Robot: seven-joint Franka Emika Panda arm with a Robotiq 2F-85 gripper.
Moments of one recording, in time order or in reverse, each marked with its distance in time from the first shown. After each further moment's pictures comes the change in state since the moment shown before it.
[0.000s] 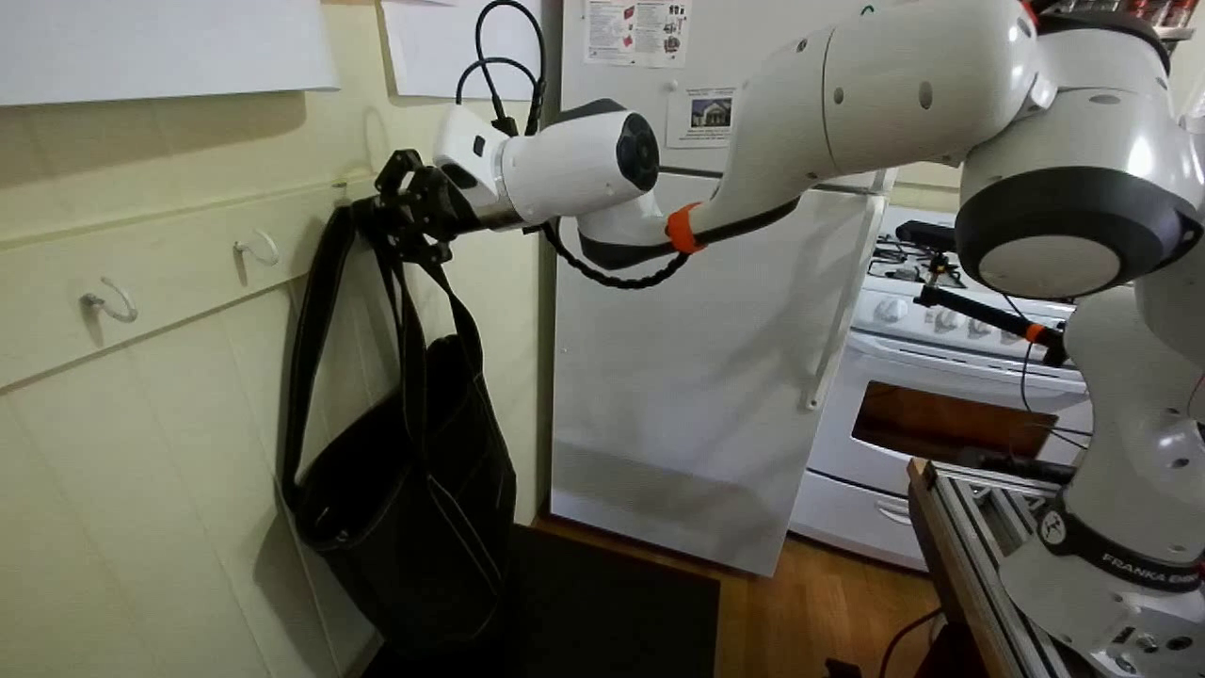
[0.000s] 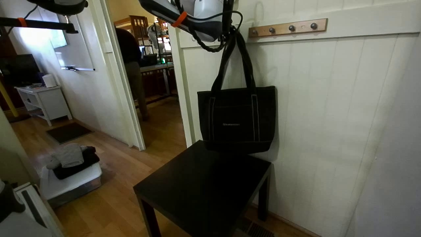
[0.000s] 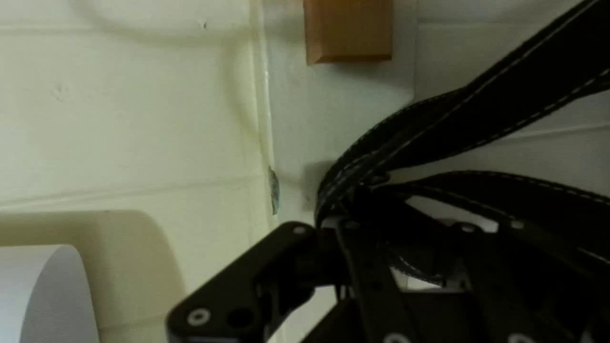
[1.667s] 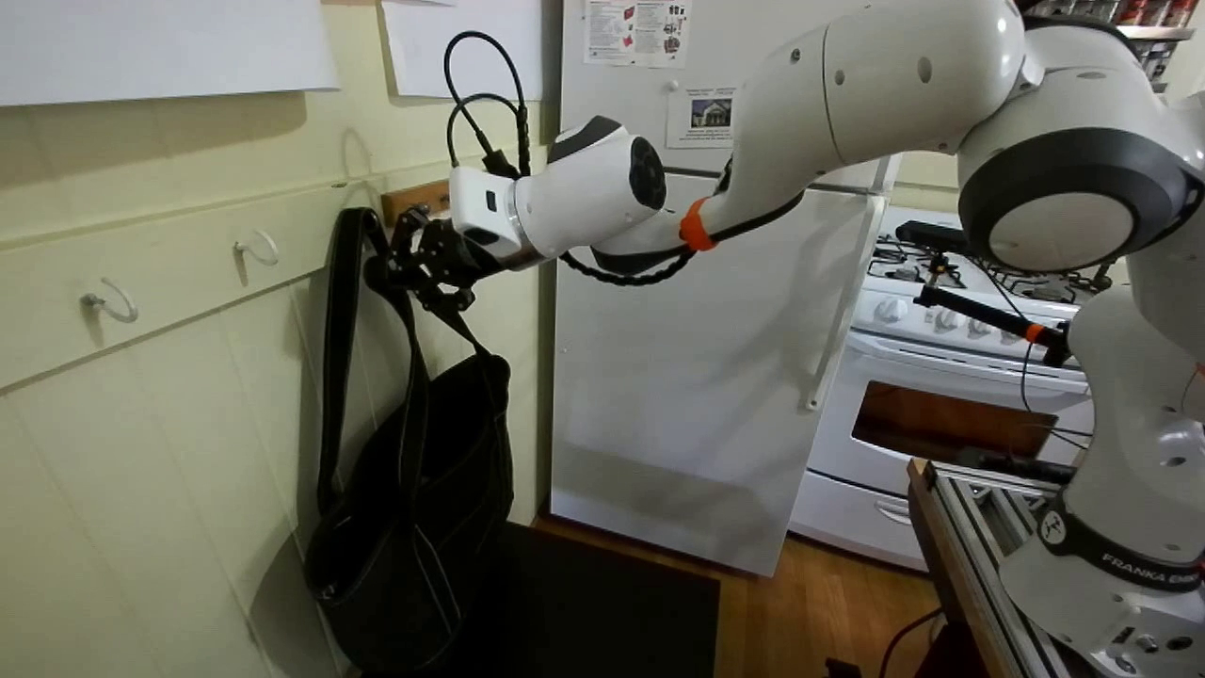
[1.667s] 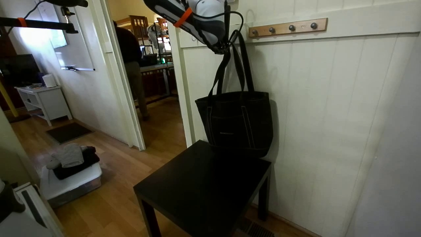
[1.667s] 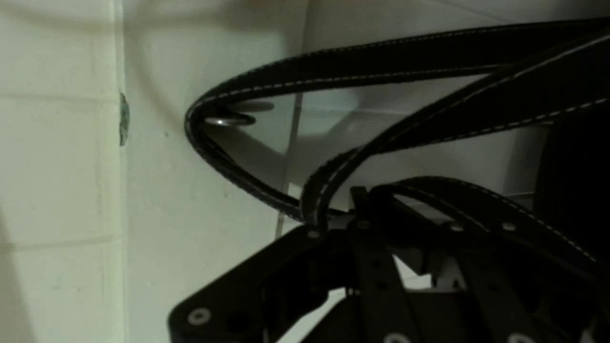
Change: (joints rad) arm -0.099 -0.068 0.192 -0.002 -0.351 0.005 -0.007
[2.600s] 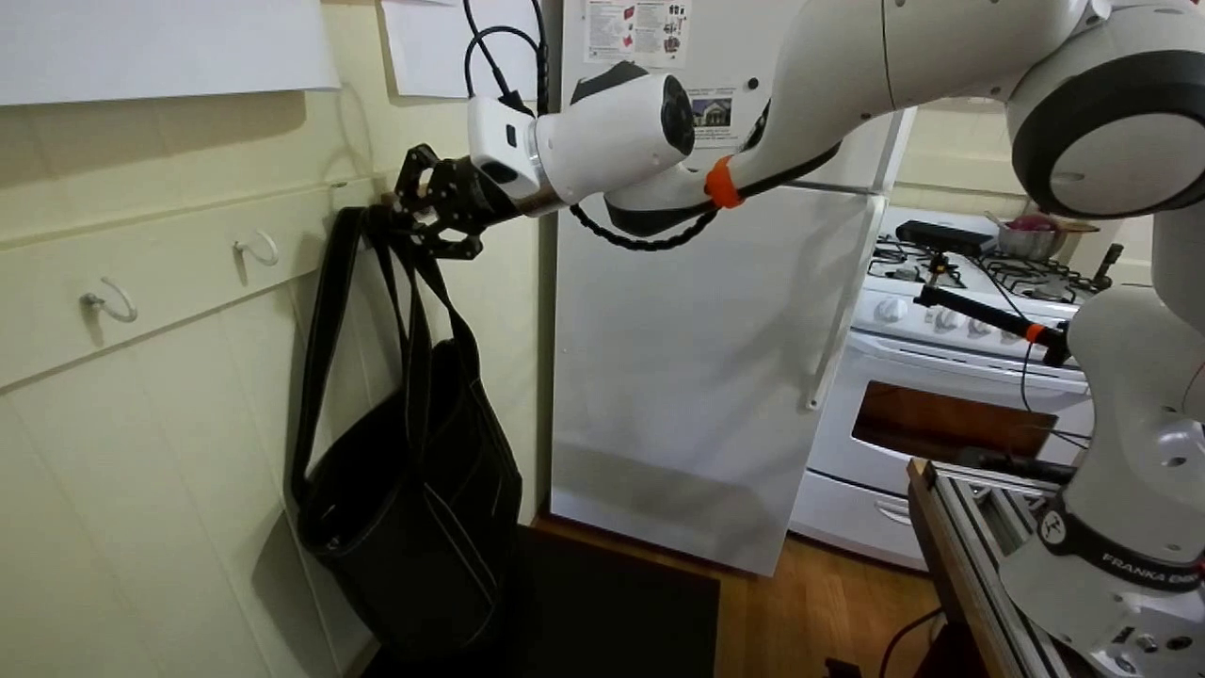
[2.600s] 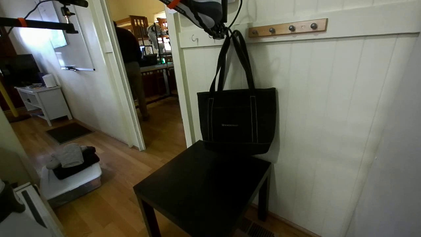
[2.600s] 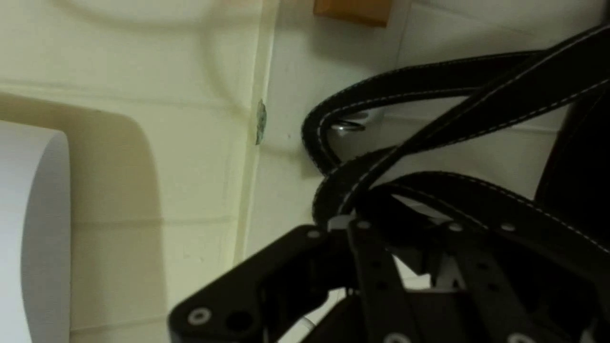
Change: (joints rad) arm 0.018 -0.142 0.010 -0.058 -0.045 -0.025 -0.046
